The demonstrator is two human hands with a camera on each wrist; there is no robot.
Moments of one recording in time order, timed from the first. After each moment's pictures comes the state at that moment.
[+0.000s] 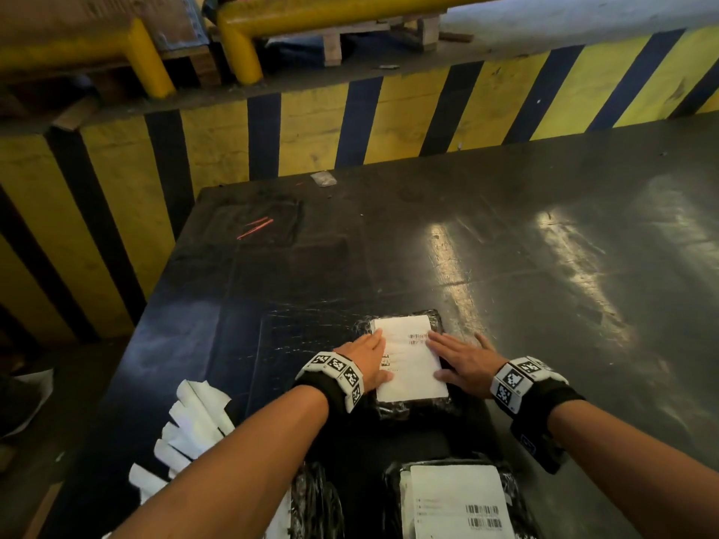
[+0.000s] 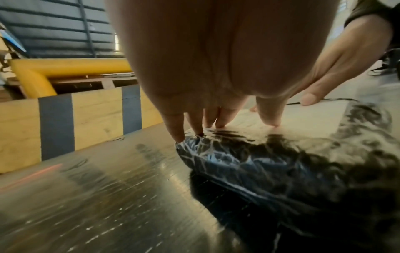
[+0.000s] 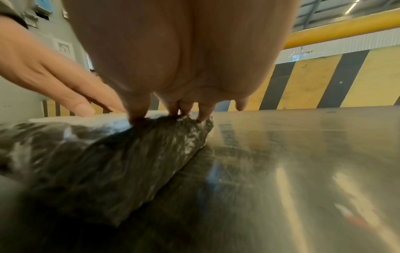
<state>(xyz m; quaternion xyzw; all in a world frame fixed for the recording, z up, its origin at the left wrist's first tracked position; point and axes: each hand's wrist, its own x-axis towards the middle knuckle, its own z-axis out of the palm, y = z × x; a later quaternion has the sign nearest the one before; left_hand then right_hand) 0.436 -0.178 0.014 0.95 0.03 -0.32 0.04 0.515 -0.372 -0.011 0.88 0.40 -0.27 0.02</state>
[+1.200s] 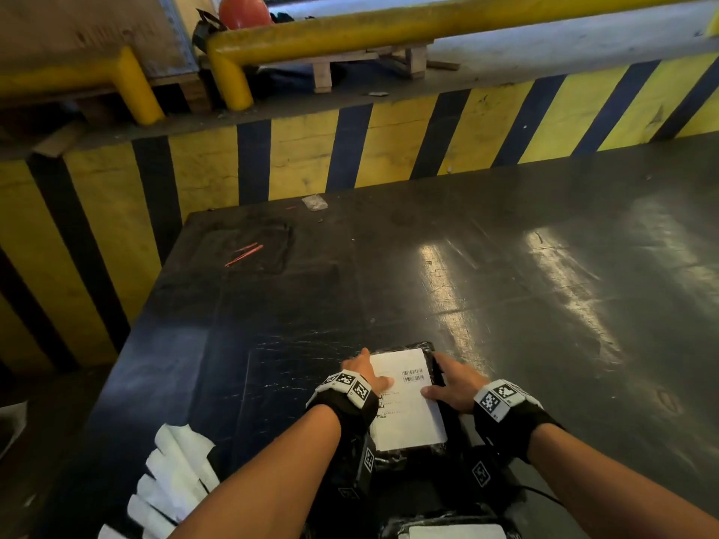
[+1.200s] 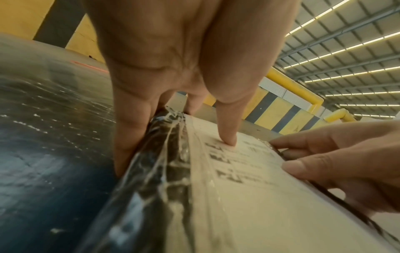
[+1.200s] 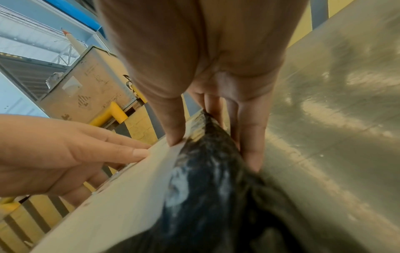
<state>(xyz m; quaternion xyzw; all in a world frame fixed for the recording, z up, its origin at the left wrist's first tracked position) 0.487 -0.170 -0.017 0.88 0.29 -0.26 0.27 0.535 -0.346 -0.008 0.89 0.20 -0.32 -0.23</state>
